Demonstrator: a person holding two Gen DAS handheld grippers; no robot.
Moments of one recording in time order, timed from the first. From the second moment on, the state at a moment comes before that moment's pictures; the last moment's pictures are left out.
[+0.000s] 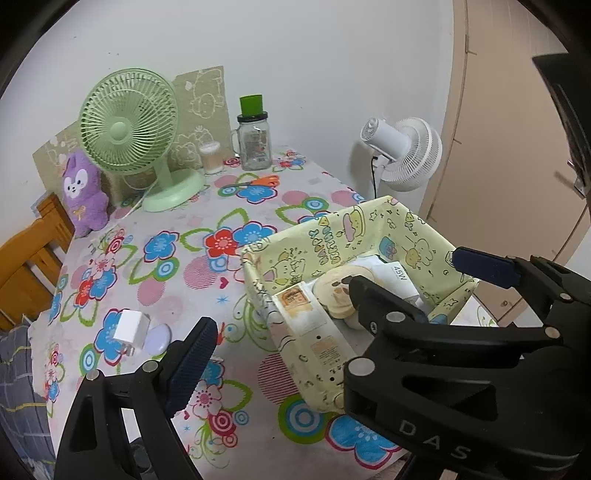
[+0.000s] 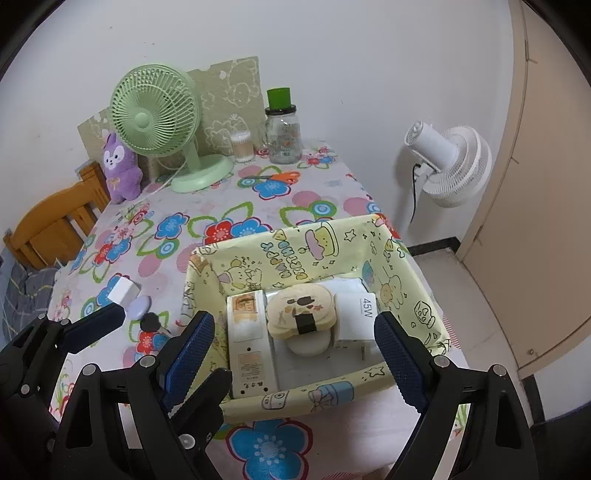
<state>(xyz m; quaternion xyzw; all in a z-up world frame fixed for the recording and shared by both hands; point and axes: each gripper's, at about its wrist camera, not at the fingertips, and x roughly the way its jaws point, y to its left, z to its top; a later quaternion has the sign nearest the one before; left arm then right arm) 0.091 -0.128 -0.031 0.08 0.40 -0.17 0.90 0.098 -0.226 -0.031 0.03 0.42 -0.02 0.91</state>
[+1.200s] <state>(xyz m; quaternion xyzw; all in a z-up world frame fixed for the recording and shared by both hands) 0.062 -0.029 -0.029 0.04 0.38 -0.10 0.92 0.071 -0.131 -0.018 -0.01 0.38 0.04 0.92</state>
